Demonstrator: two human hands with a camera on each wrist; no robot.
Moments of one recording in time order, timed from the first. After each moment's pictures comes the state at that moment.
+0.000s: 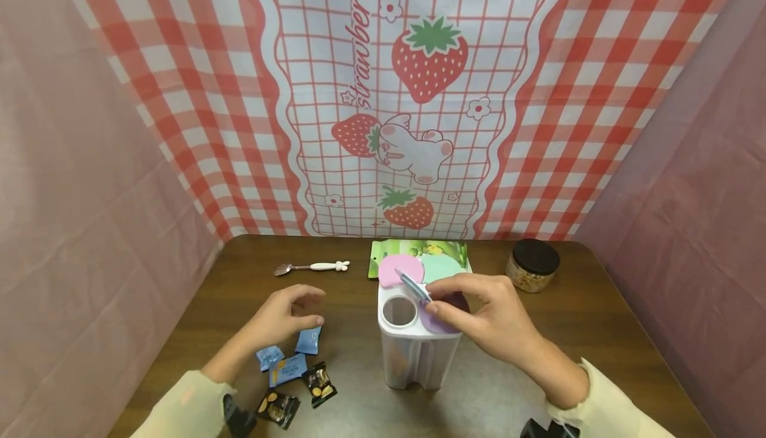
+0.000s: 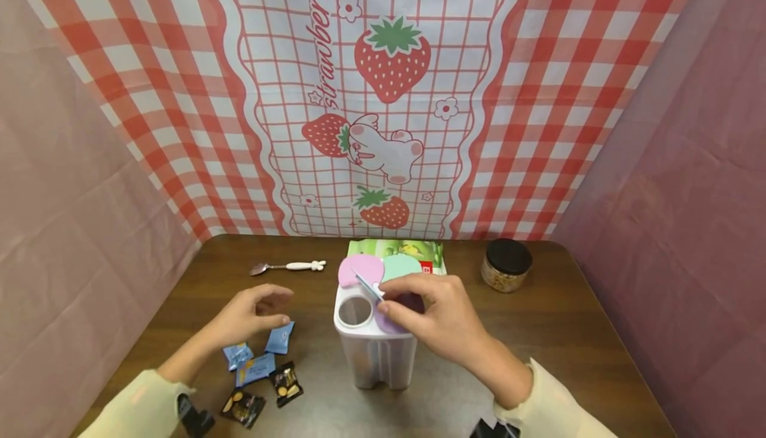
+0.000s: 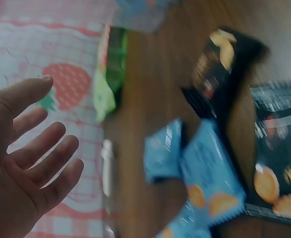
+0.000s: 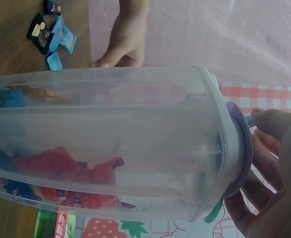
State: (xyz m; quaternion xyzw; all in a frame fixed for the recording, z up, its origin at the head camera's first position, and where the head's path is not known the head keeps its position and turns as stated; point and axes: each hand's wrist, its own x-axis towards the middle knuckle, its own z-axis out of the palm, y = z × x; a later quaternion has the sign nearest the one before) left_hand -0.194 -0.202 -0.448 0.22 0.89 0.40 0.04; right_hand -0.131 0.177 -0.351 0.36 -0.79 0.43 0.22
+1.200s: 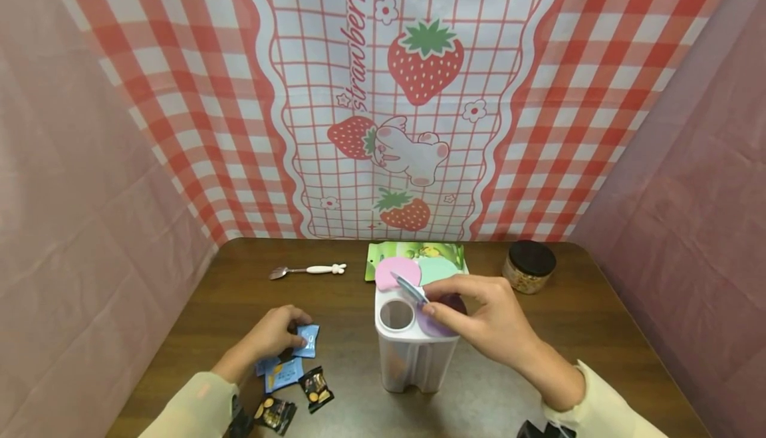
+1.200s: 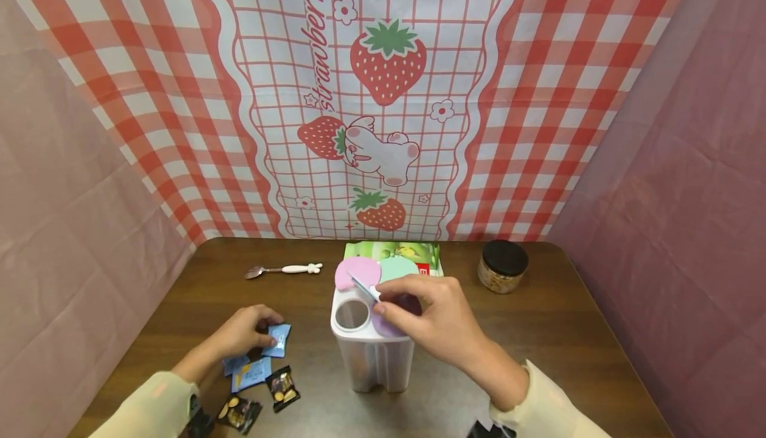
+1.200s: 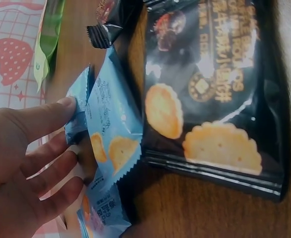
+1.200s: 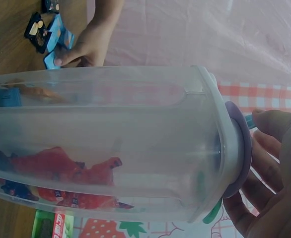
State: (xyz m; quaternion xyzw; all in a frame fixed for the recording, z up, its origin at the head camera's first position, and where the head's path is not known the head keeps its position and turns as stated) left_hand -0.209 -0.216 -0.503 0.18 0.94 0.29 0.07; right_hand -0.130 0.176 -0.348 0.35 -0.80 0.43 0.22
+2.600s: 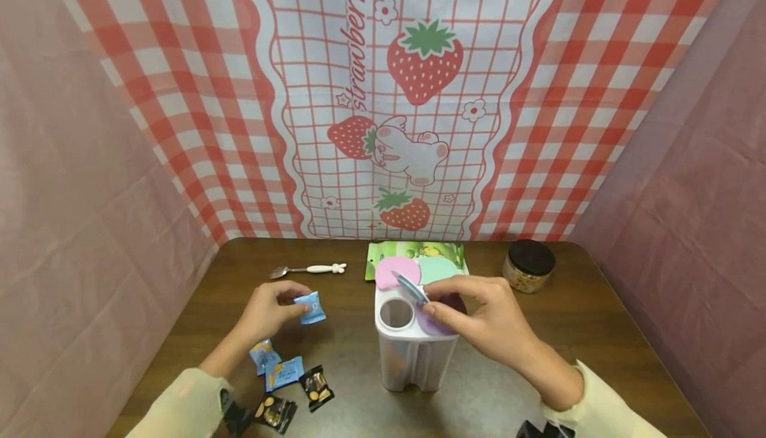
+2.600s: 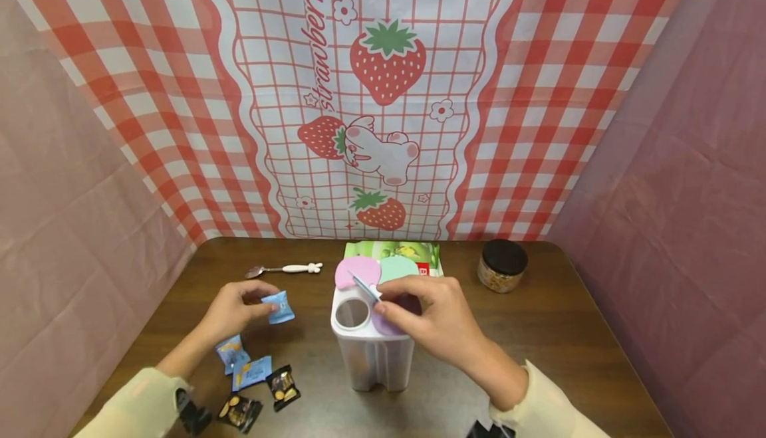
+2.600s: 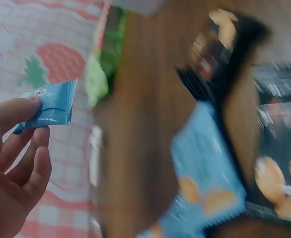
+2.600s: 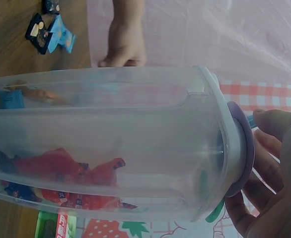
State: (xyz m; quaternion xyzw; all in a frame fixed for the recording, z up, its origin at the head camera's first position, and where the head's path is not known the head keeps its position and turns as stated) left_hand -0.210 -0.213 -0.461 0.14 0.89 0.43 -0.03; right_hand -0.130 0.178 -0.354 0.33 -0.81 0.43 0.22
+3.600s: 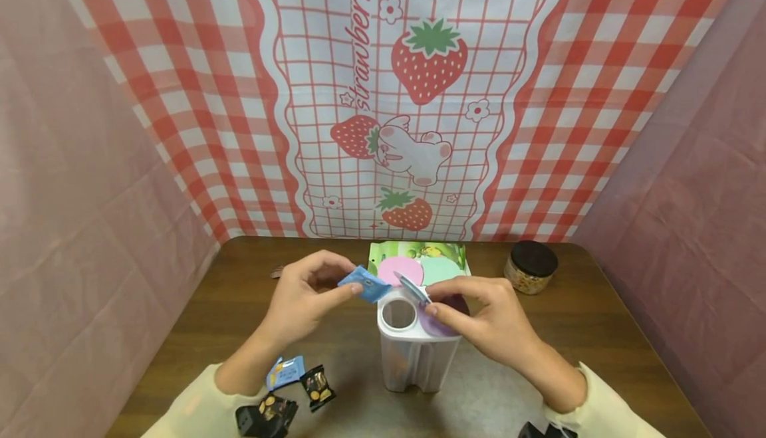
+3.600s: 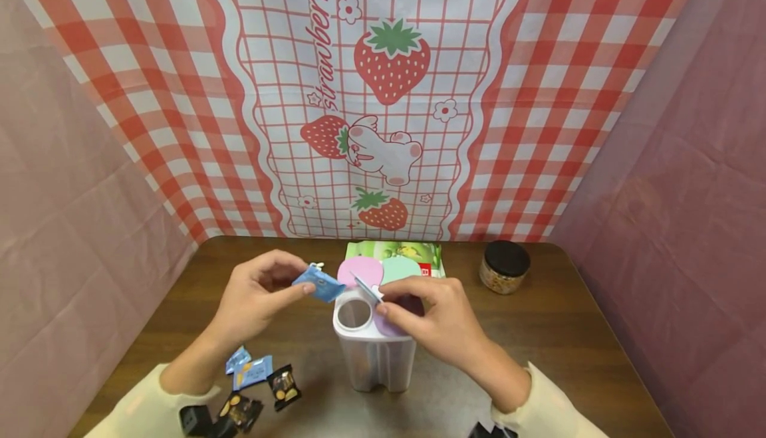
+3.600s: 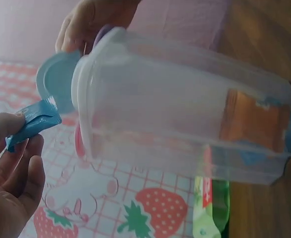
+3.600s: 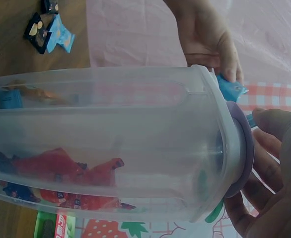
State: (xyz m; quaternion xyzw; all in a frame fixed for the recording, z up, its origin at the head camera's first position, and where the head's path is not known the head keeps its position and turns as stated) left_hand -0.157 -0.122 -0.354 0.28 0.74 0.60 -0.11; right_hand -0.129 0.176 -0.351 0.33 -0.81 0.43 0.21
